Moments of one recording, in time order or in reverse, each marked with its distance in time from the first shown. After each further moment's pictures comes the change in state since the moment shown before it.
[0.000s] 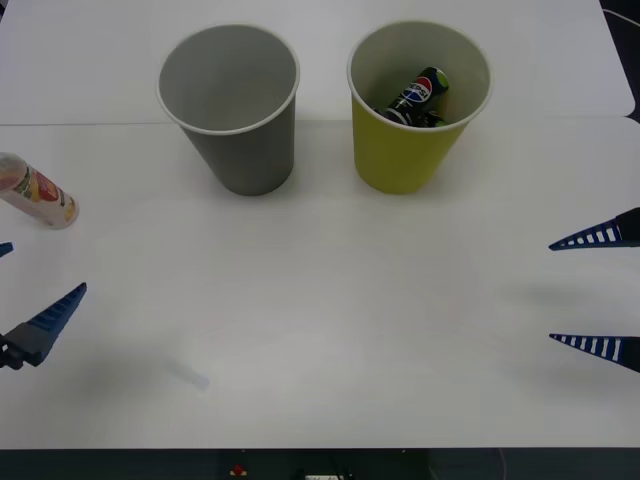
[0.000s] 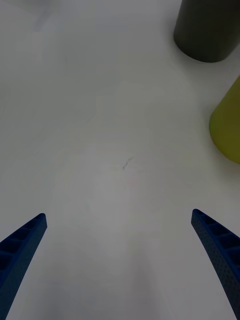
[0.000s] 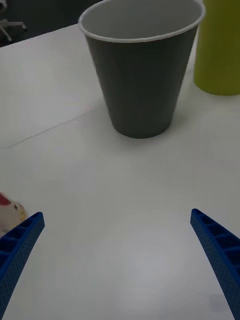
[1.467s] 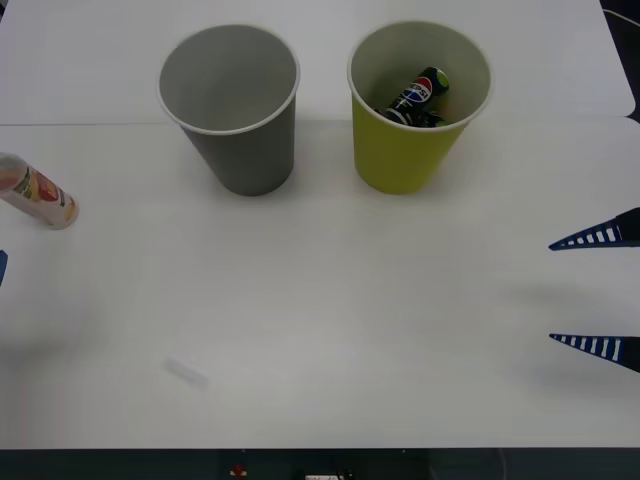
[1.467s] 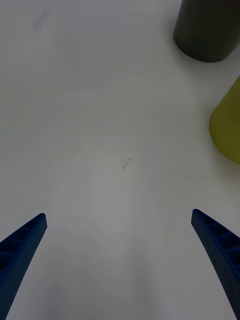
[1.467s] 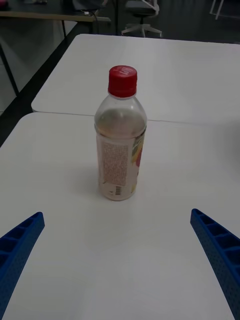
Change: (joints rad) right arm 0.000 0.000 0.000 0.000 0.000 0.000 0.000; left arm -0.229 -0.215 0.010 0.338 0.059 0.113 0.132
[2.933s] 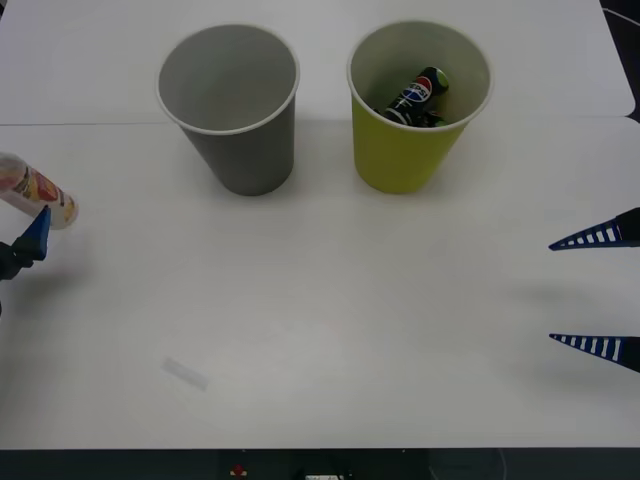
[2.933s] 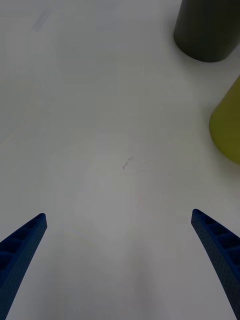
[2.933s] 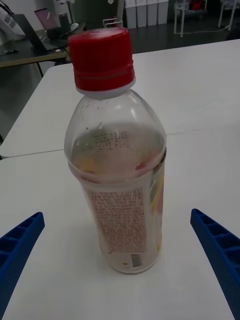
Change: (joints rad) right arm 0.000 0.000 0.000 0.000 0.000 0.000 0.000; left arm -0.631 -0.114 0.030 0.797 0.212 -0.401 -0.700
